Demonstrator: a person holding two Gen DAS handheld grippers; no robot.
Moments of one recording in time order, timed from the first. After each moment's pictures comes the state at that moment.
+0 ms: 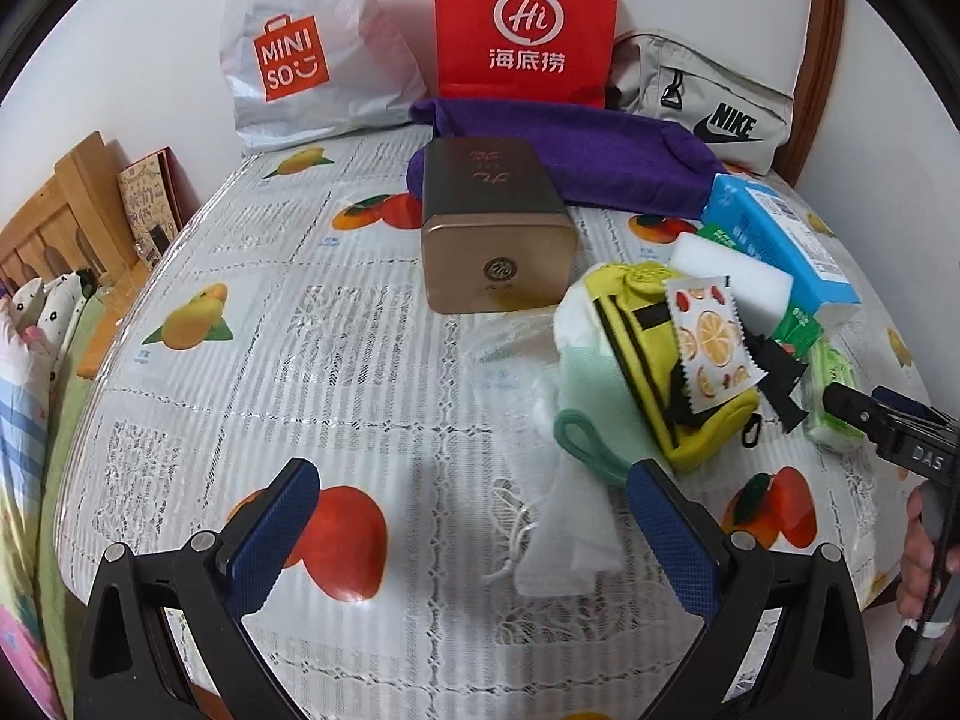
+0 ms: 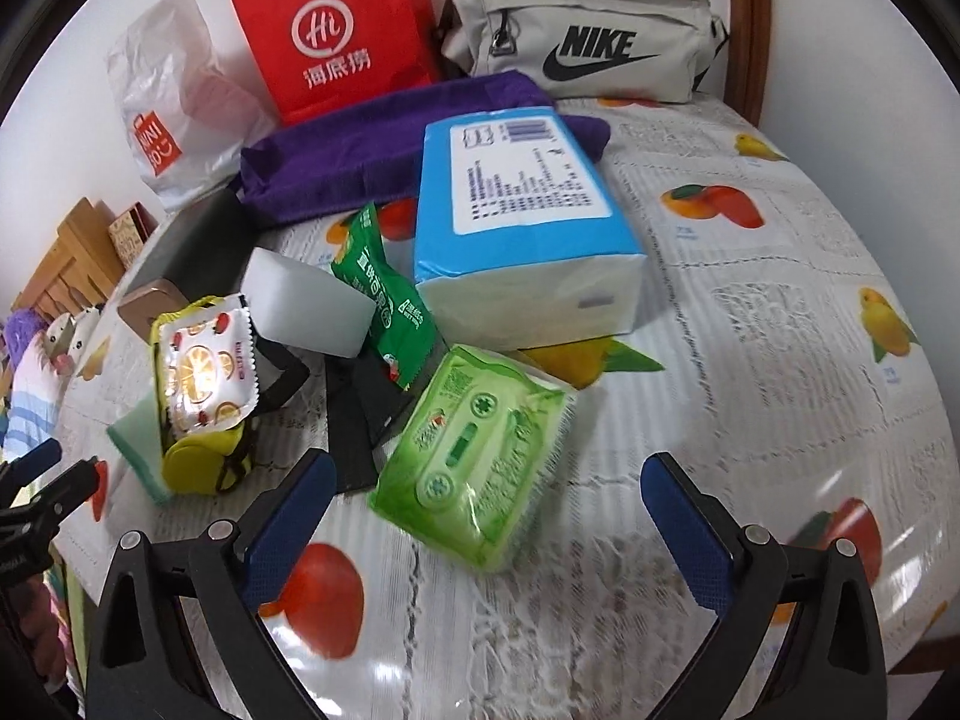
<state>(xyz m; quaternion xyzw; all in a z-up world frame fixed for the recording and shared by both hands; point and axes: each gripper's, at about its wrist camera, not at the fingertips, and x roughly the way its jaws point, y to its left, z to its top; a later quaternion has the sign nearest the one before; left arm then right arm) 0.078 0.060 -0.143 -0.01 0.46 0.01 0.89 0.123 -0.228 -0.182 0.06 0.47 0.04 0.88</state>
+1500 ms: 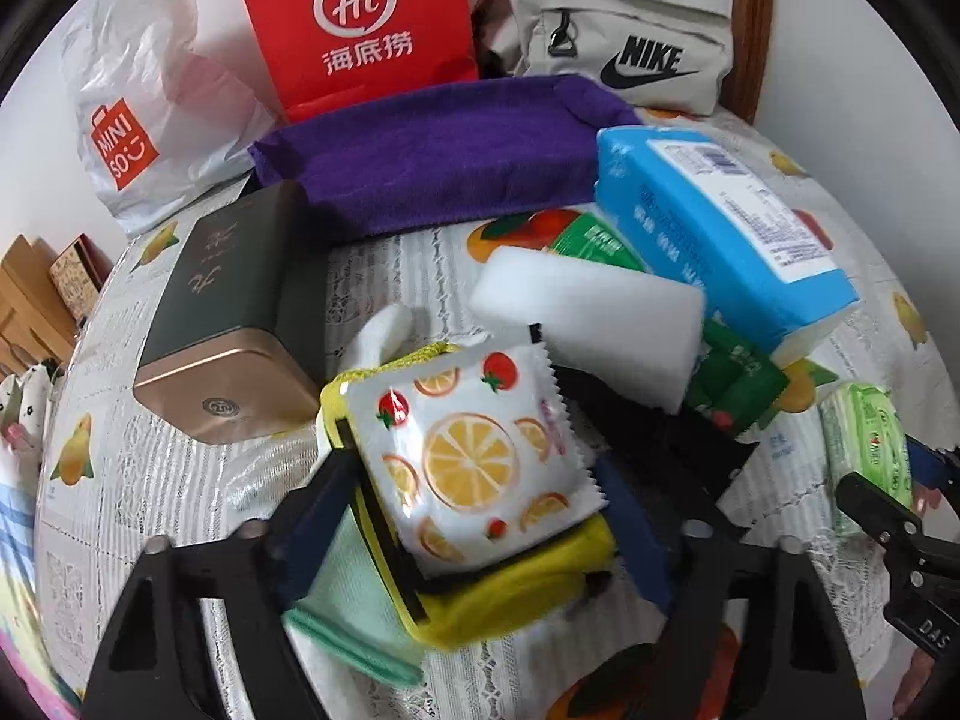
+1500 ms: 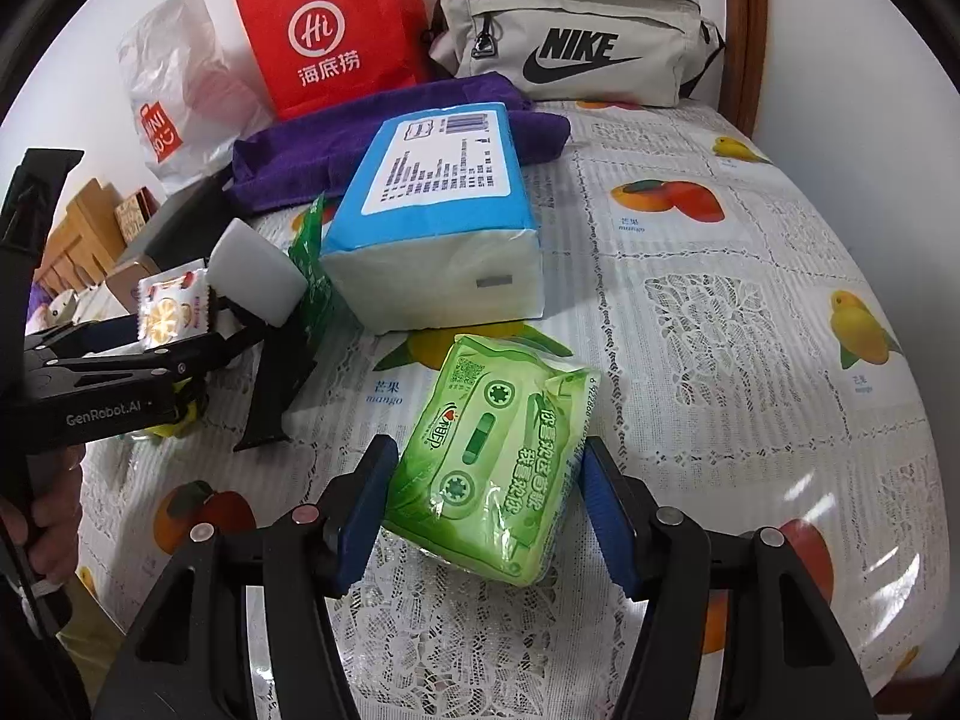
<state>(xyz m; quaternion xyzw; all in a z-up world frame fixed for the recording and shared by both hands) 0.159 -0.069 -0.157 0.07 0.48 -0.03 0.88 0.106 -0.279 -0.187 0.04 0.46 0.07 0.89</state>
